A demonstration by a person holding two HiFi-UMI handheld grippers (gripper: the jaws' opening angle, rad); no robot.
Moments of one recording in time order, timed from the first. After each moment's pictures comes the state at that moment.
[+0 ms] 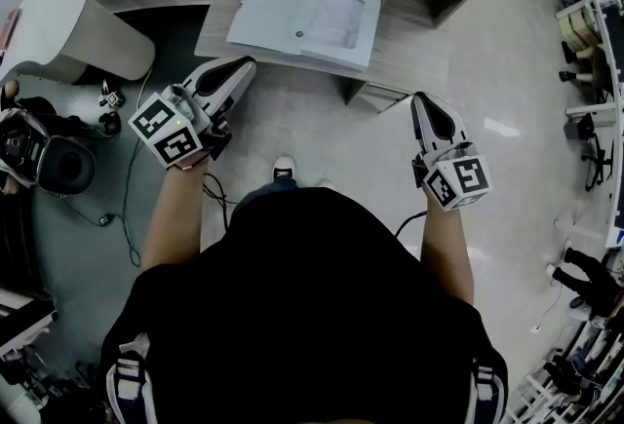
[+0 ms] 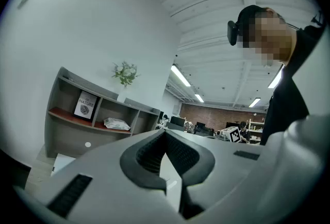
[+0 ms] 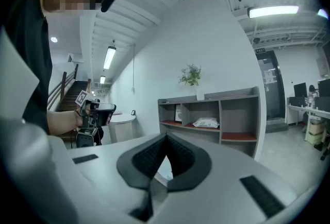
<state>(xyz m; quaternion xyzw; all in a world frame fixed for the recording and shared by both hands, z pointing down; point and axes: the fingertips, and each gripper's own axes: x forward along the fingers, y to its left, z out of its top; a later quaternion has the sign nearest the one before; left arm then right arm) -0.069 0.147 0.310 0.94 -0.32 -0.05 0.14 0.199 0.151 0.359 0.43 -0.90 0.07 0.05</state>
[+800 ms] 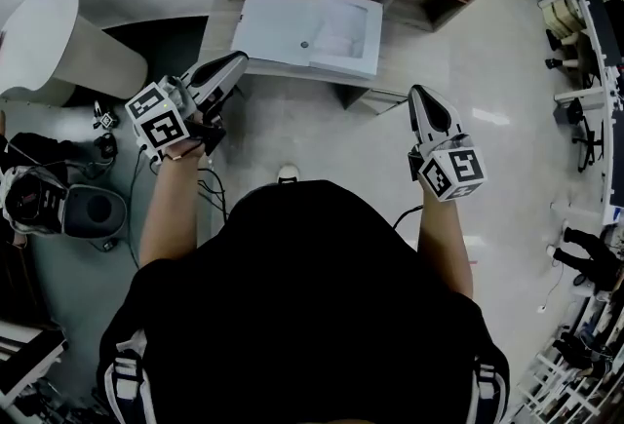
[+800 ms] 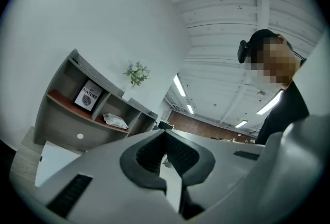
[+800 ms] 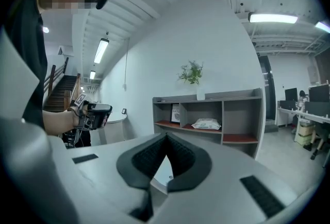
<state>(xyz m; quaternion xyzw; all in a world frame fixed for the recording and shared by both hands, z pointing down) -0.163 0.097 0.316 0.94 -0.25 -0.11 0.22 0.122 0.120 0.352 0.48 -0.87 0.07 0.07</state>
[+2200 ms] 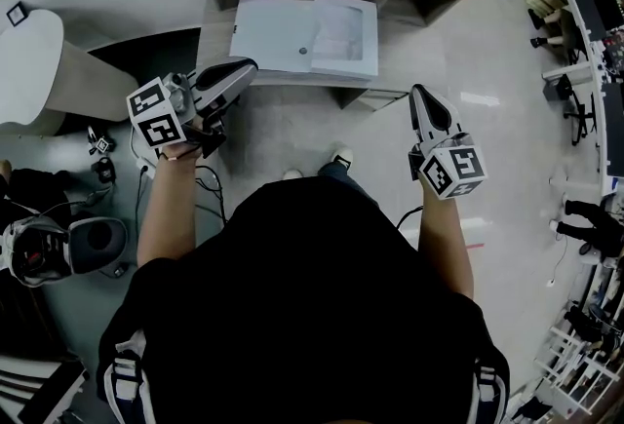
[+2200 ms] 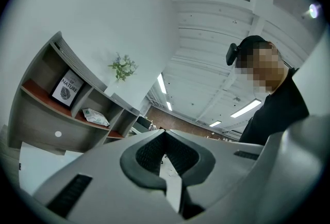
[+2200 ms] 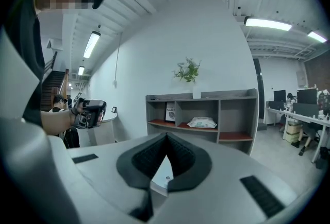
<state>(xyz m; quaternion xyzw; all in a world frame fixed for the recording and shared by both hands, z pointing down) -0.170 0.079 0.311 0.96 -0.11 -0.11 0.23 0.098 0.106 0.357 0.53 -0.84 0.08 0.08</state>
